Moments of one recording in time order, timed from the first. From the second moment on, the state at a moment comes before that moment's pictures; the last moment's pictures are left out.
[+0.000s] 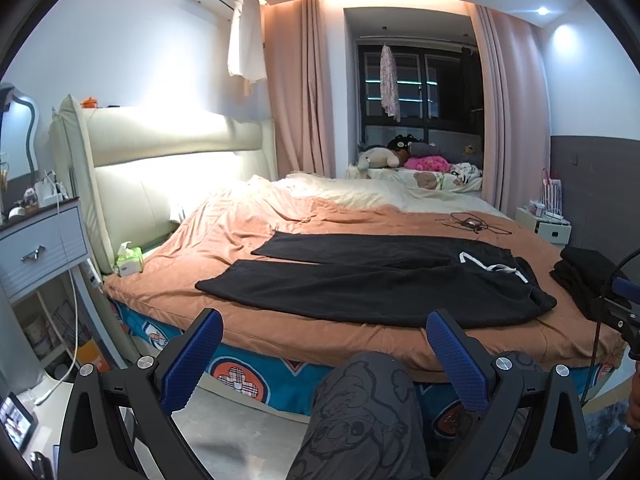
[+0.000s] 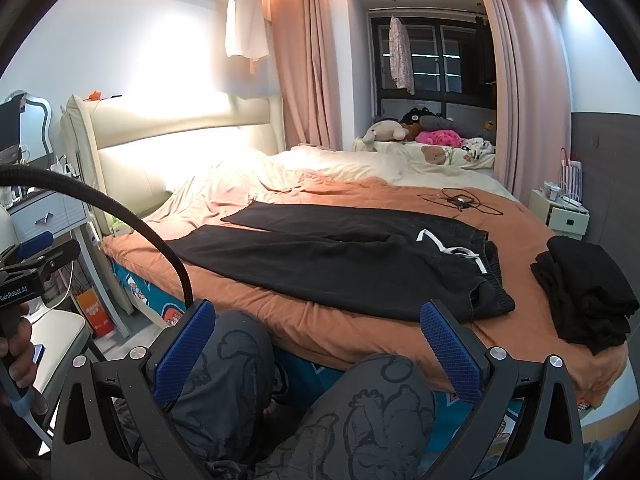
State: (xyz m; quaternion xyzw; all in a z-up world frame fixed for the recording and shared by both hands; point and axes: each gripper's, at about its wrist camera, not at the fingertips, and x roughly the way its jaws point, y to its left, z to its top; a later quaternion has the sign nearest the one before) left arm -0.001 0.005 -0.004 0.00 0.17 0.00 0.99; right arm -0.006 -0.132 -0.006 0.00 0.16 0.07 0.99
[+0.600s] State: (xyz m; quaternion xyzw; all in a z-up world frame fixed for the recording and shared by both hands) left arm -0.001 0.009 -0.005 0.00 0.16 0.00 0.99; right arm -0.001 -0.129 -0.007 -0.01 0.16 0.07 0.98
